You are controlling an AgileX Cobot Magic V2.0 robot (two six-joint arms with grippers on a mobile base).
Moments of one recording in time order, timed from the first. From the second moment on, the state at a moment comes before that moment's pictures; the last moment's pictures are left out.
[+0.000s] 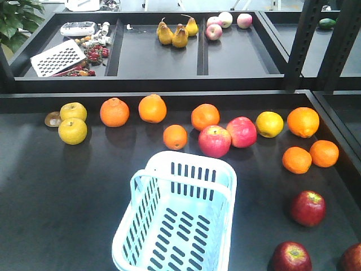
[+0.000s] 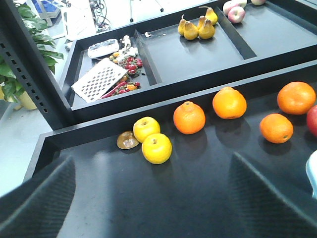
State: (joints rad) left arm -0.09 0.74 -0.92 0.07 0.60 0.13; right arm 0.09 -0.01 0.03 -0.04 0.05 -0.02
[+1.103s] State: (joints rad) left arm -0.09 0.74 -0.92 0.07 0.63 0.13; right arm 0.09 -0.01 0.03 -0.03 0.01 0.00
